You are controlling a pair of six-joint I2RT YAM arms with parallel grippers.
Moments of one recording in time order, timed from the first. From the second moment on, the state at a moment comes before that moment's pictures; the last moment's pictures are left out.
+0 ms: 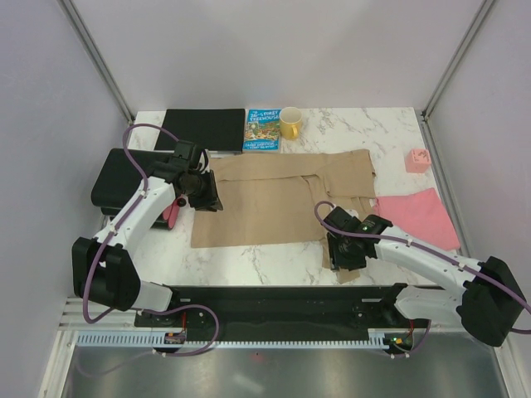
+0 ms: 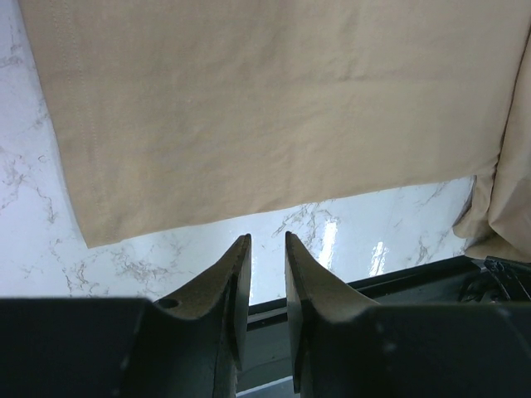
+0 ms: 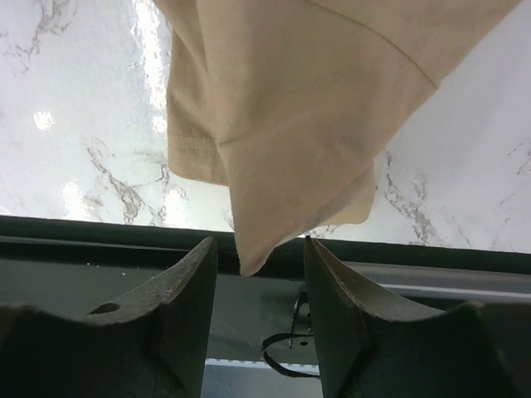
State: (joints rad) left arm -0.28 1.41 1.15 -0.86 0.19 -0.44; right arm 0.78 1.16 0.72 -0.92 0.10 0.72
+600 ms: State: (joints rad) left arm -0.28 1.41 1.16 -0.86 0.19 -0.43; right arm 0.78 1.29 0.74 -0.93 0.17 0.71
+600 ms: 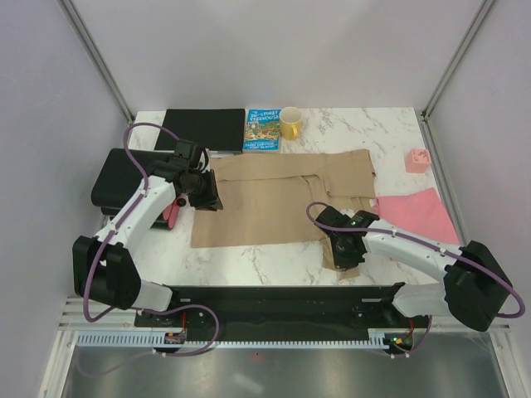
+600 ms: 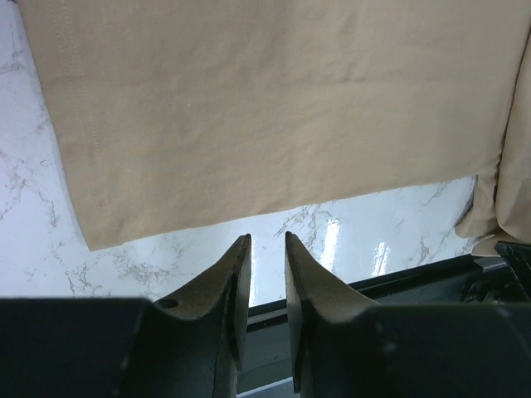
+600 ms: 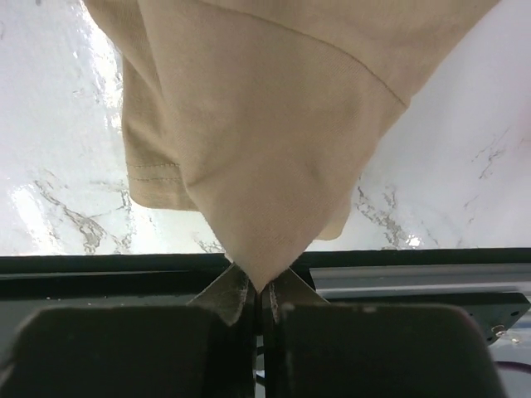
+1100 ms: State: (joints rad) left arm -0.28 1.43 1.17 -0.86 0.19 -0.42; right arm 0.78 1.24 1.09 -1.18 0.28 0.68
